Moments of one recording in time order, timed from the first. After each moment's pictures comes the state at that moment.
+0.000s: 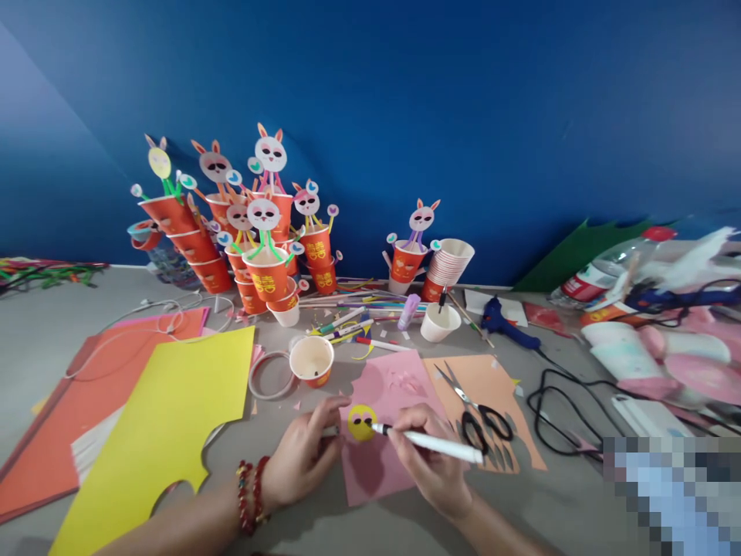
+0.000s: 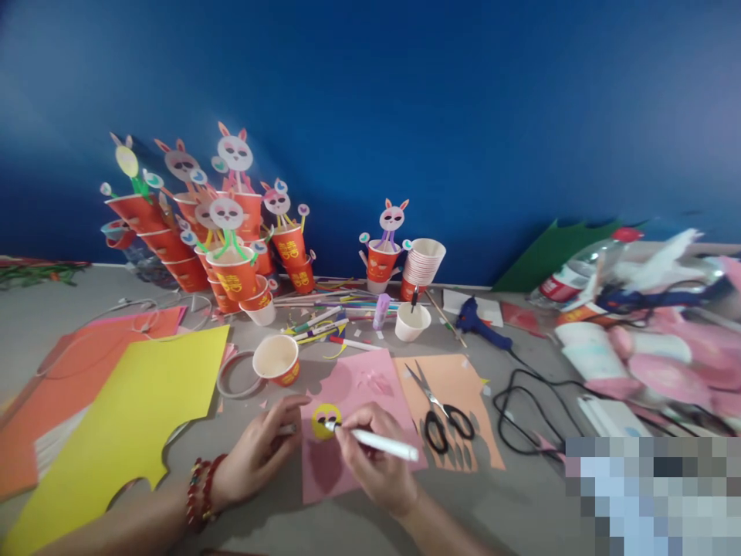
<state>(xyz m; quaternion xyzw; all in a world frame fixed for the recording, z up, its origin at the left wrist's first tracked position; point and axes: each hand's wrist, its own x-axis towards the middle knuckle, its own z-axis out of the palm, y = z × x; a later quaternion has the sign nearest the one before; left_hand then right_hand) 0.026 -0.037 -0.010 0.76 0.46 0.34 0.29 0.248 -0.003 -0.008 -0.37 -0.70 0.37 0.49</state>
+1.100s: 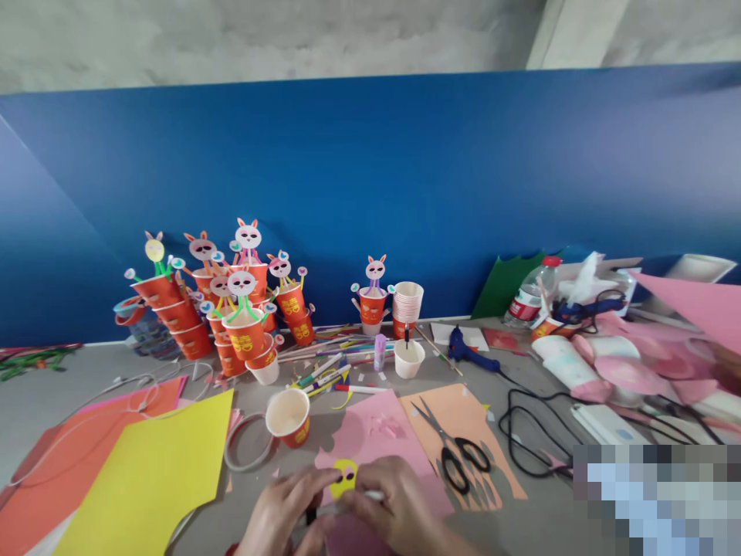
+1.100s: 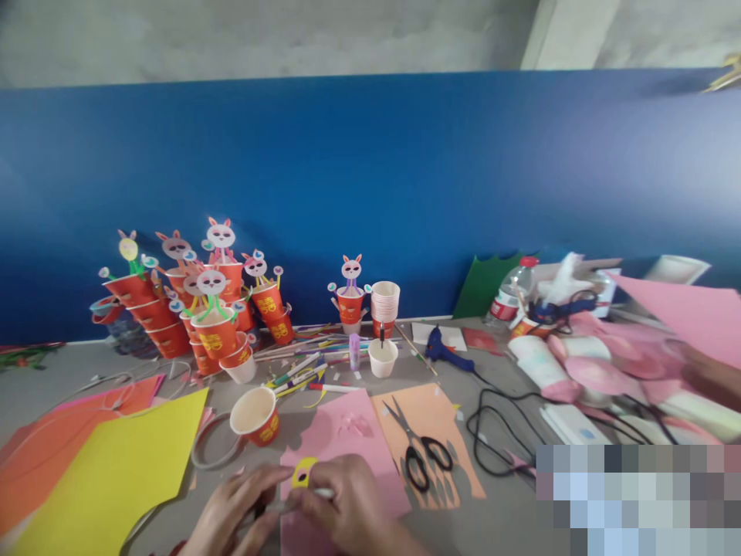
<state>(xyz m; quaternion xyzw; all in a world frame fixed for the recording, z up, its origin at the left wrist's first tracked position) 0.030 -0.042 0.008 0.83 0.41 0.36 0.12 0.242 0.005 -0.004 -0.31 -0.78 0.41 0.34</state>
